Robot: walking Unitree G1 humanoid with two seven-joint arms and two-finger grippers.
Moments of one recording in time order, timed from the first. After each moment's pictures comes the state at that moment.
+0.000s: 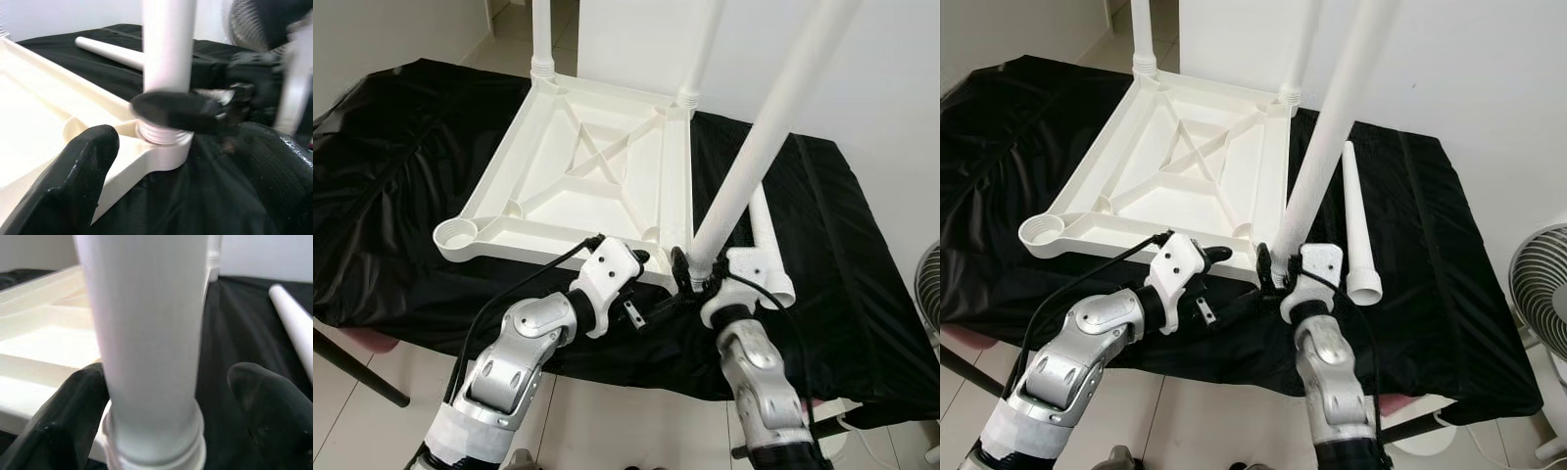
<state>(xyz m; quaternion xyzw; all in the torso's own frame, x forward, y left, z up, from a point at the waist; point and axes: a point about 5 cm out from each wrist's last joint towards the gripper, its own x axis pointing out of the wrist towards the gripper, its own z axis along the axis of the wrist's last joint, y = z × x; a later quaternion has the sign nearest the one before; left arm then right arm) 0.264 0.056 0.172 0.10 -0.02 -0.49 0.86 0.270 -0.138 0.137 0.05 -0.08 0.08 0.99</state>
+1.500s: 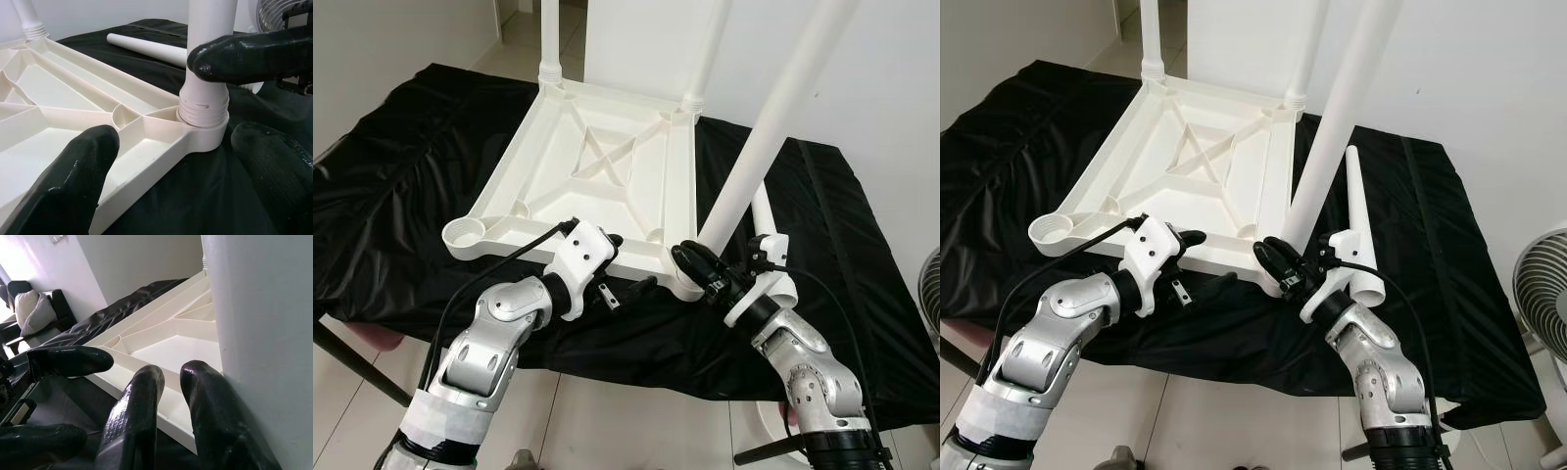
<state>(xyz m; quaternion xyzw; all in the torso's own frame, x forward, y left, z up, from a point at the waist) 0.279 0.083 0.179 0.13 -0.02 -0.46 0.88 0.280 -0.148 0.157 0.15 -0.04 0.32 0.93</state>
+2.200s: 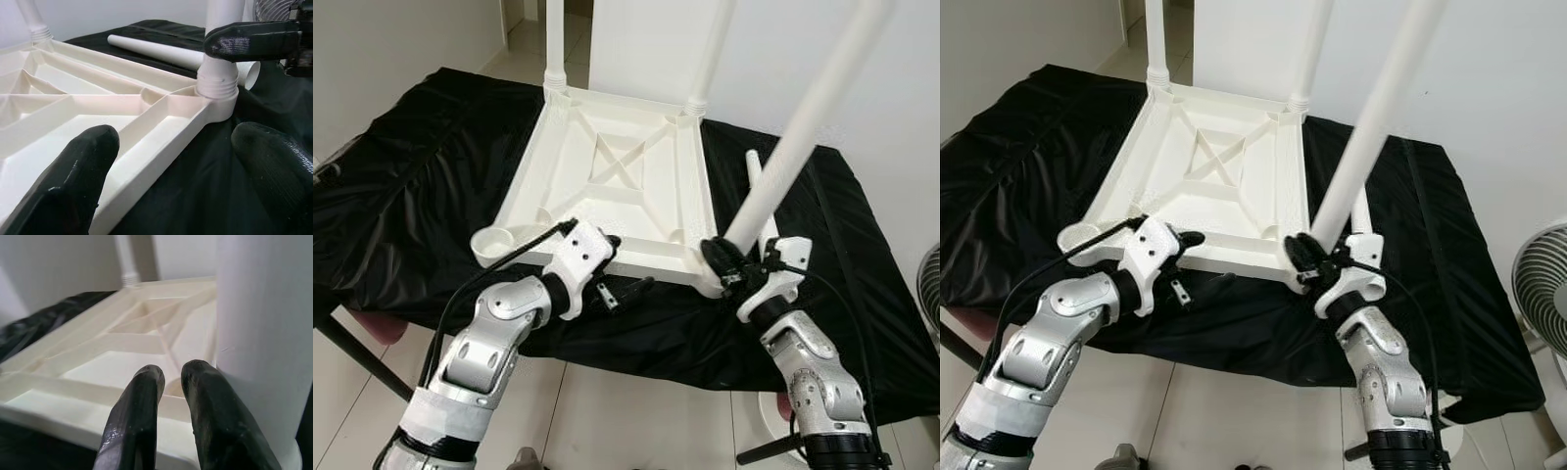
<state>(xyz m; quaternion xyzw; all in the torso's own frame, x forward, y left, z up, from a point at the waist) 0.283 0.083 0.180 0.14 -0.02 -0.46 0.88 0.284 -0.181 0.151 0.10 -0.07 0.14 0.98</state>
